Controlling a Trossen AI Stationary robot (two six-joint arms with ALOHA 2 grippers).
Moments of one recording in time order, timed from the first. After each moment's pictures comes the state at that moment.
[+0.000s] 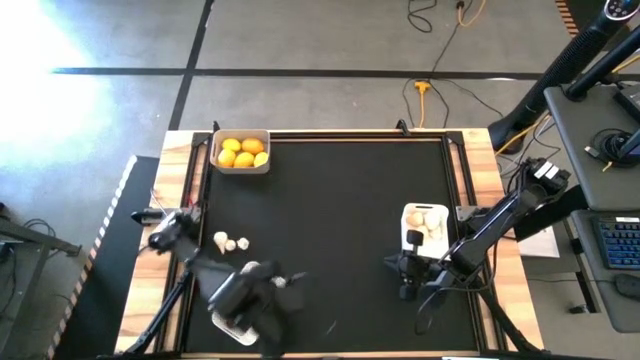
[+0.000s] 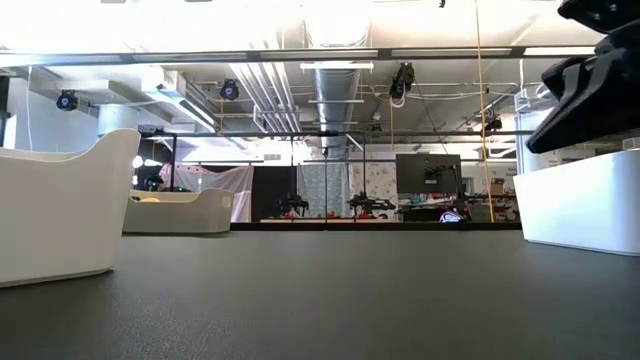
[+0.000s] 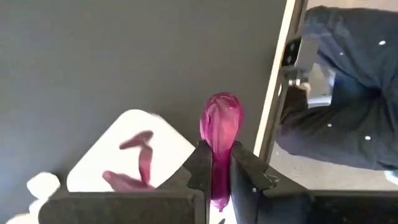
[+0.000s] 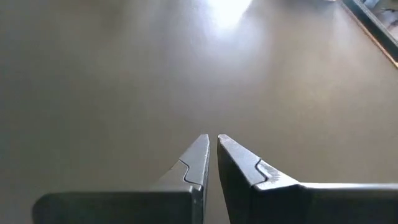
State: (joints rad) left arm -0.68 2.07 2.32 -1.57 -0.17 -0.90; right arm 0.76 1.39 0.63 -0.24 0.79 0.58
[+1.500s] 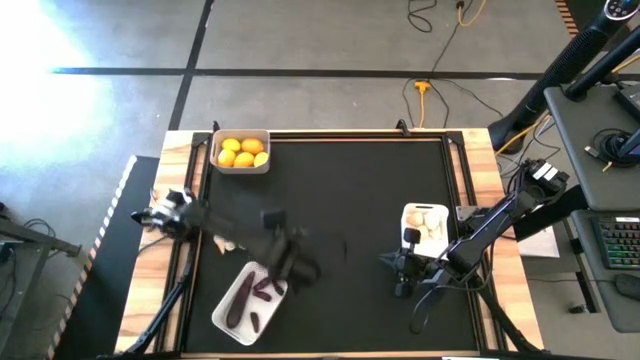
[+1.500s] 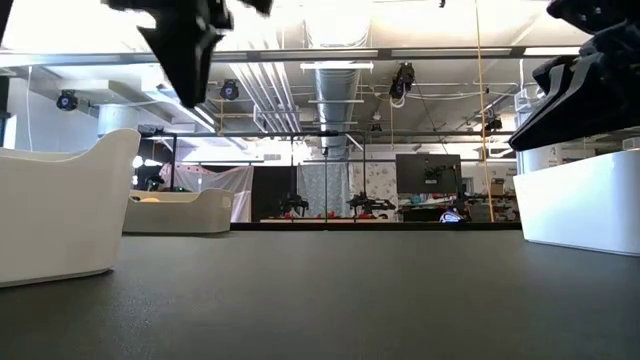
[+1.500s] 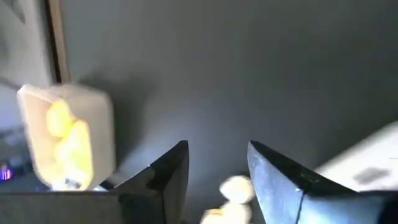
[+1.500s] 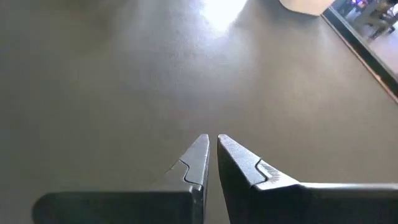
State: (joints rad) left arm -0.37 1.93 1.74 -1.57 -0.43 -0.56; right arm 0.73 1.42 0.63 -0.17 0.84 0.52
